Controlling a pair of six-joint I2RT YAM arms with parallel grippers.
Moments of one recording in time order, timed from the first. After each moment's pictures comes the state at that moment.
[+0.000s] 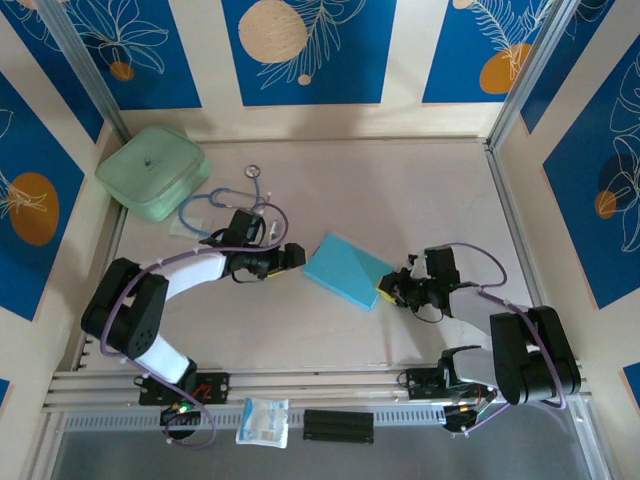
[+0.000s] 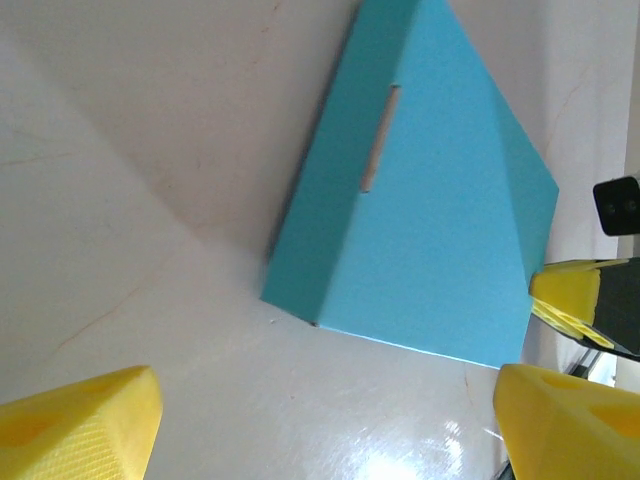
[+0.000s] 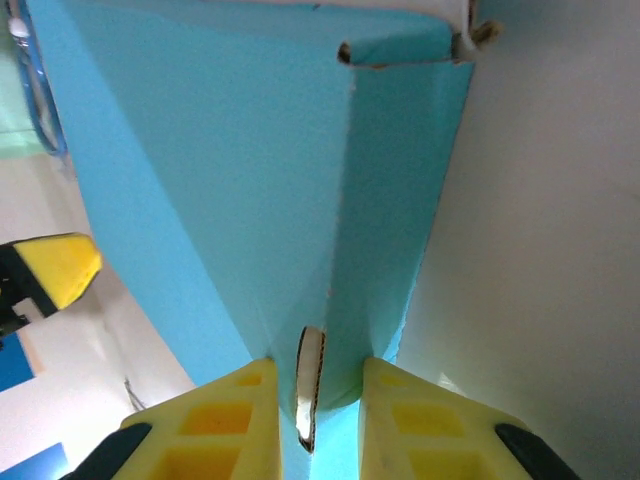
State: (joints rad) left arm -0.47 1.58 0.80 -0.15 0.56 -0.64; right arm 0.13 1.25 0.30 -0.02 -0.69 0.82
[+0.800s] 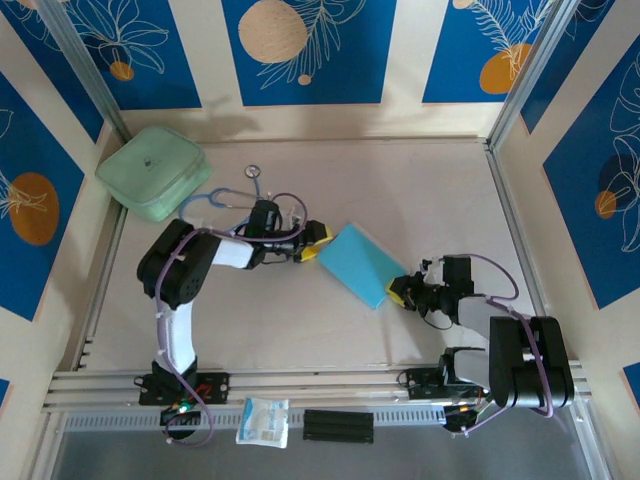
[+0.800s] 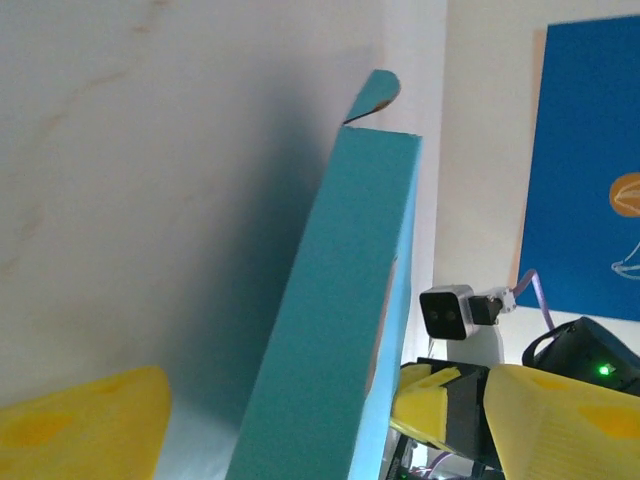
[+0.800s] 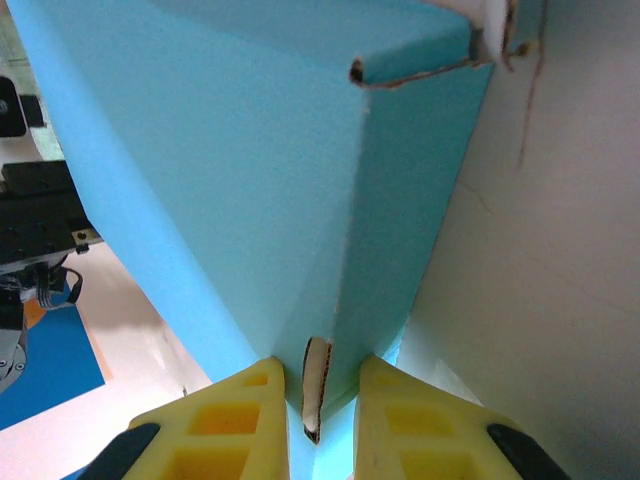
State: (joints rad) left arm -0.51 2.01 0.96 0.52 0.80 -1.05; right arm -0.03 1.21 0.23 0.02 -0.81 0.82
